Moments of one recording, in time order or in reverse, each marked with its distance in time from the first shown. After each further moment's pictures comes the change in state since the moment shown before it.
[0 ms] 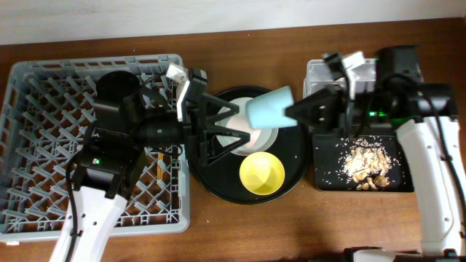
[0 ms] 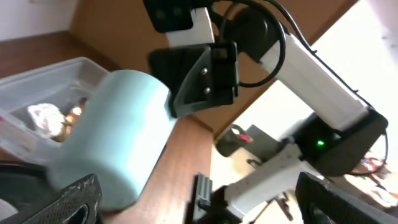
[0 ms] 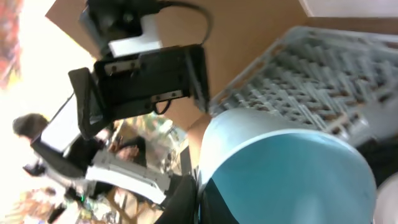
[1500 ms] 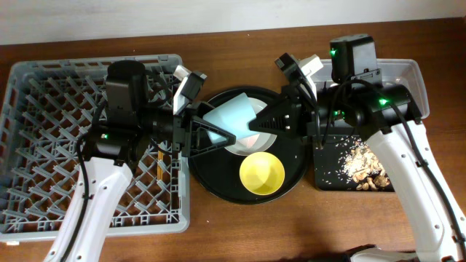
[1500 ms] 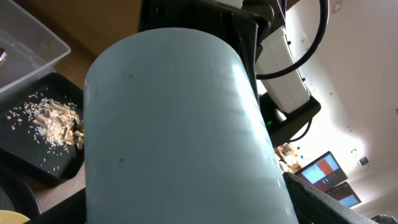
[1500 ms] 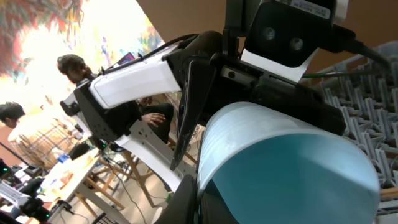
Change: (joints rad) left arm 0.065 0.144 0.000 -0.082 0.332 0.019; right arm 0.236 -0.006 0.000 0.339 -0.057 0.183
